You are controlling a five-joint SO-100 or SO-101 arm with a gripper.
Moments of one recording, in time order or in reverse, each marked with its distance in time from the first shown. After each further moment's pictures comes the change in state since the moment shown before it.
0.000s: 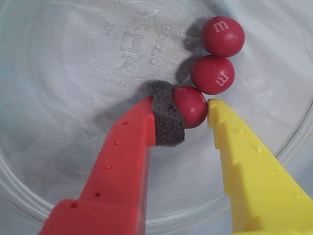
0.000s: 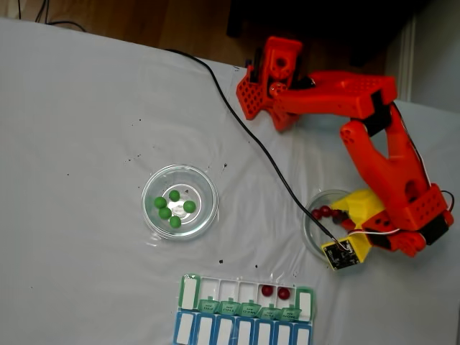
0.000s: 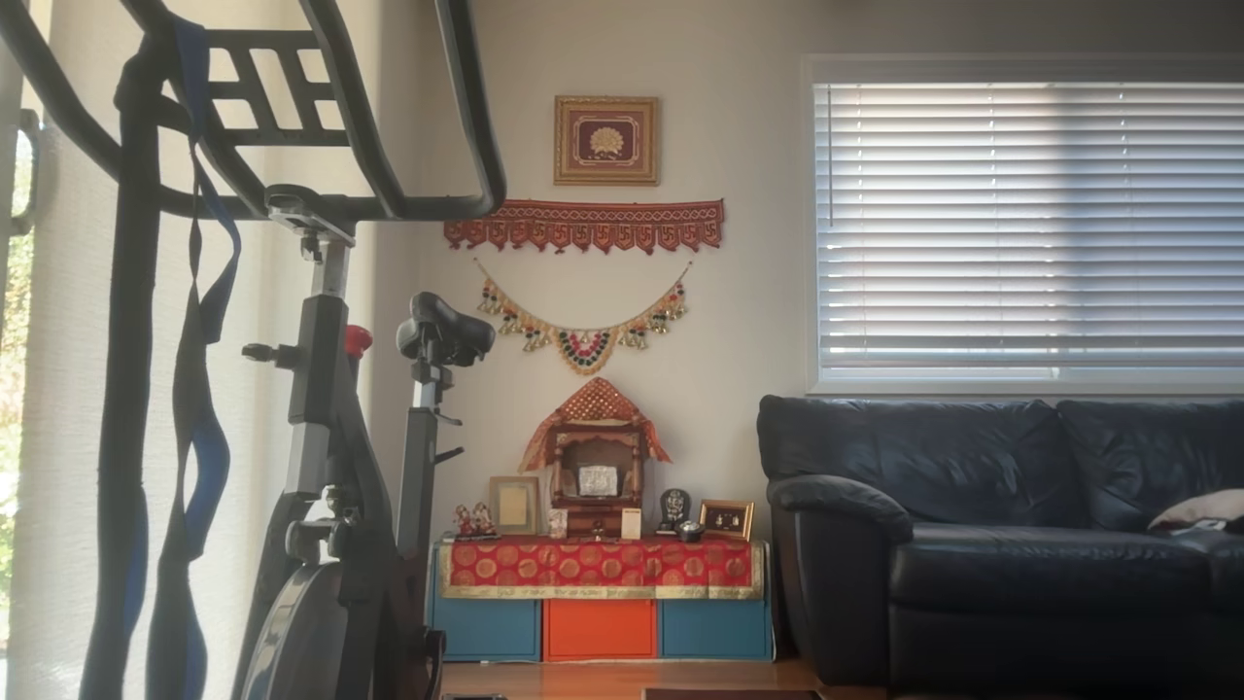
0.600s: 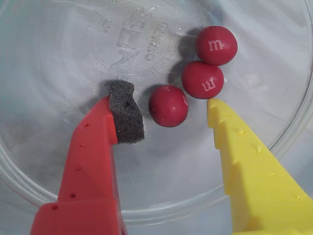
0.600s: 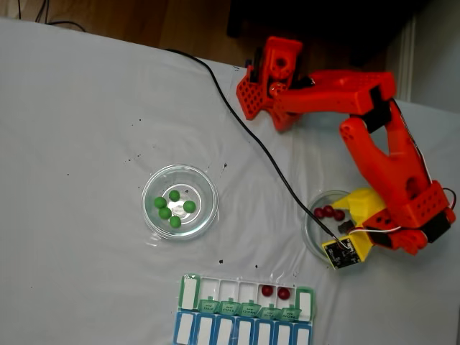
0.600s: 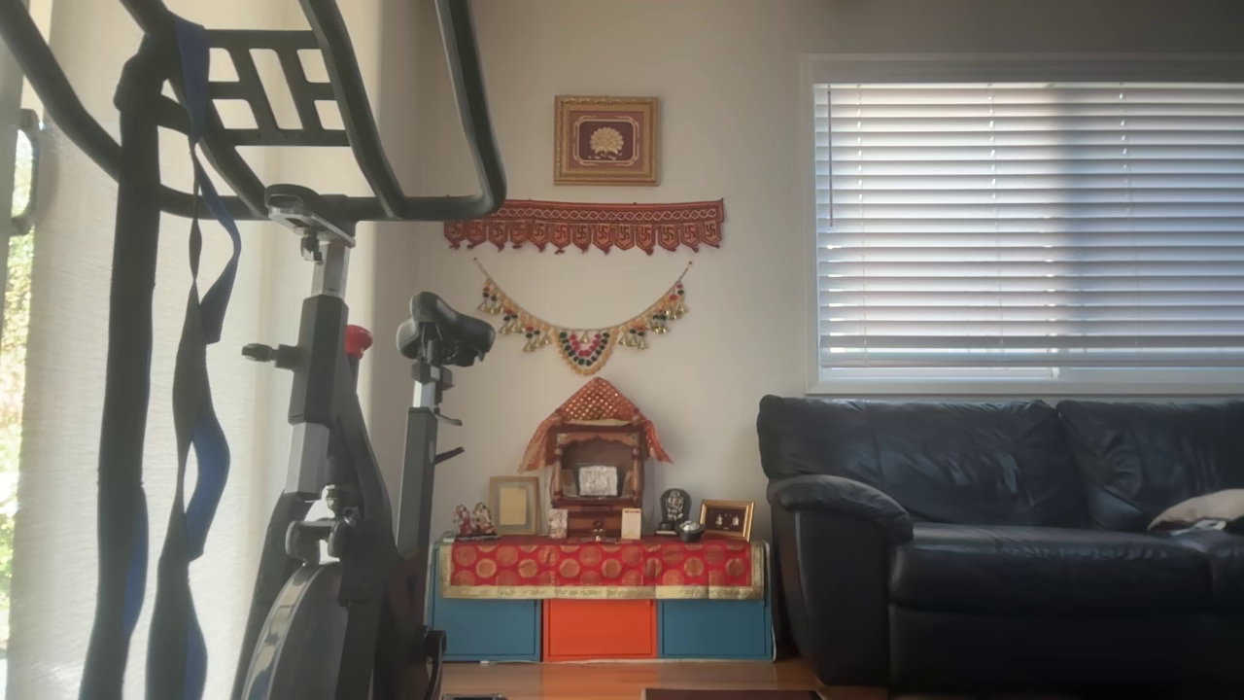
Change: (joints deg) arm 0.0 1.7 0.1 0.0 0.0
